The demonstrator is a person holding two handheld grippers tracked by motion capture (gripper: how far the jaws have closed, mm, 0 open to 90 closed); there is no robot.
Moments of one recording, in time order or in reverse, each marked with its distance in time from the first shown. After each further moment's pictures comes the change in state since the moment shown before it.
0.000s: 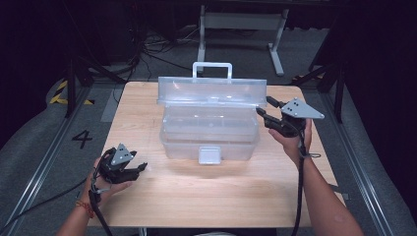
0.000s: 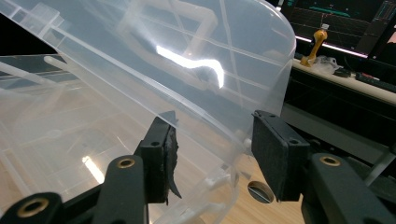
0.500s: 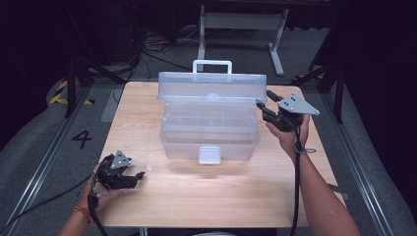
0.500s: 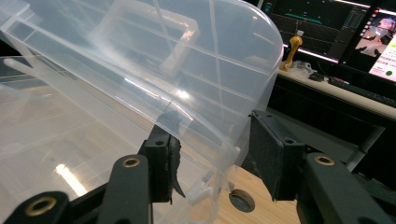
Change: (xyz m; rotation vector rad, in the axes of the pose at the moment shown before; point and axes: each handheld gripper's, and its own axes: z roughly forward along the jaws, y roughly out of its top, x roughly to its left) left arm 0.006 -0.031 0.015 0.069 -0.018 -0.054; right arm -0.002 0.007 0.013 -0.005 -0.081 -0.006
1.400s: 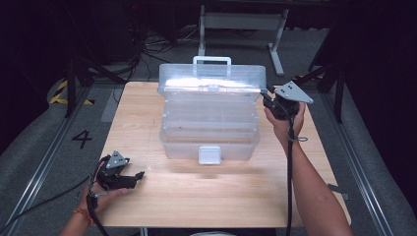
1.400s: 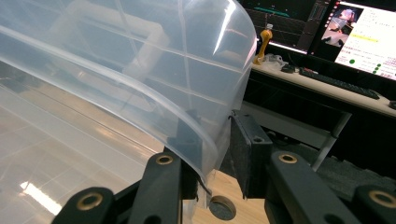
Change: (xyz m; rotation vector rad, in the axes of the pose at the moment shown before) left arm 0.006 -0.008 0.005 -0.057 -0.024 -0.069; right arm -0.011 0.008 0.028 0.021 -0.116 0.045
